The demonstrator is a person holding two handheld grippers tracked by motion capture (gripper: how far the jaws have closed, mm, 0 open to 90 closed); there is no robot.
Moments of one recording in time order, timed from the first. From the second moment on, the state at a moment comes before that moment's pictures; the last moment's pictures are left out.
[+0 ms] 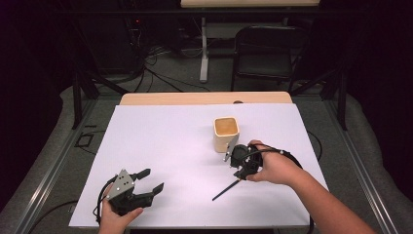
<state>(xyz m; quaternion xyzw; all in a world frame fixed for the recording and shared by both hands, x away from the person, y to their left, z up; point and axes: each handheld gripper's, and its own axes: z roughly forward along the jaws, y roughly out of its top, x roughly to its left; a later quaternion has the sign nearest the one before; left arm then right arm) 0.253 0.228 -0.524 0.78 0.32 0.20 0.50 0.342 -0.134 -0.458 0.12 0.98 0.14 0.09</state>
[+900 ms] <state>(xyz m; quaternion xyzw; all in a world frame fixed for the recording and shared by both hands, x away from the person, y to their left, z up) 0.253 0.227 -0.524 0.78 0.32 0.20 0.50 0.346 -0.106 -0.486 0.04 0.99 0.06 0.08</state>
